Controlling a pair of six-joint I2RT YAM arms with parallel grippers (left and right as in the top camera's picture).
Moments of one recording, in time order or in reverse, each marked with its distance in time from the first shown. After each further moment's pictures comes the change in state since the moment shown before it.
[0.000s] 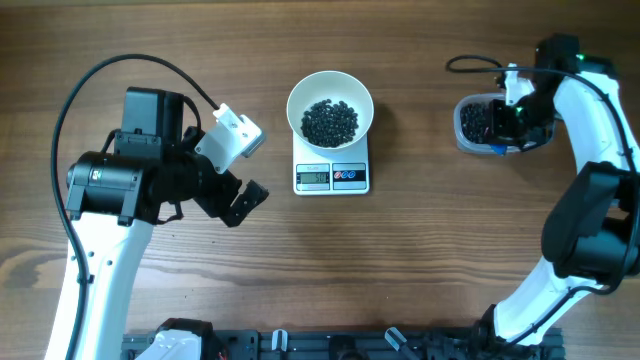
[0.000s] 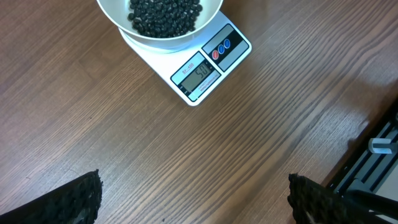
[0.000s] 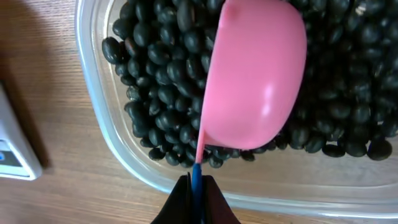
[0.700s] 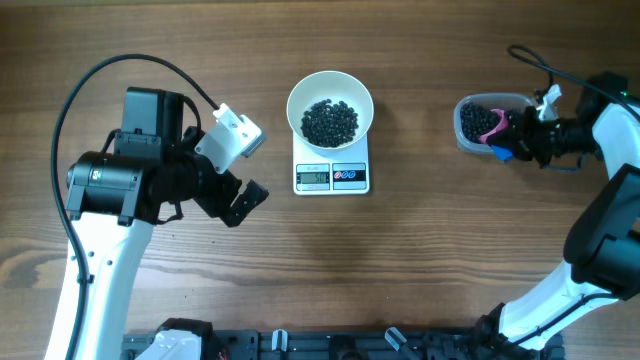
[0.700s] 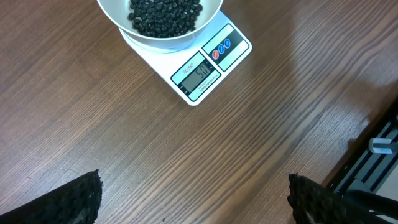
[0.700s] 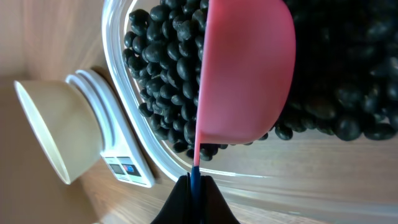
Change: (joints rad) left arm 0.000 0.000 0.000 0.000 0.000 0.000; right arm -0.222 -0.022 -0.185 0.156 -0.483 0.192
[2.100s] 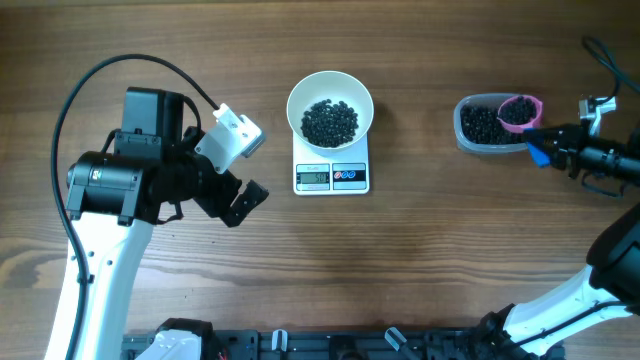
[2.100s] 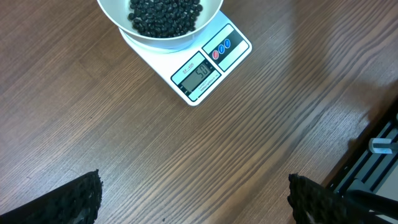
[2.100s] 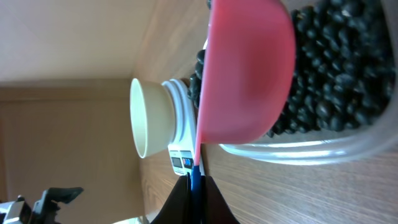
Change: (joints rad) left arm 0.000 0.000 0.000 0.000 0.000 0.000; right arm -0.241 0.000 -0.008 -0.145 -0.396 -0.366
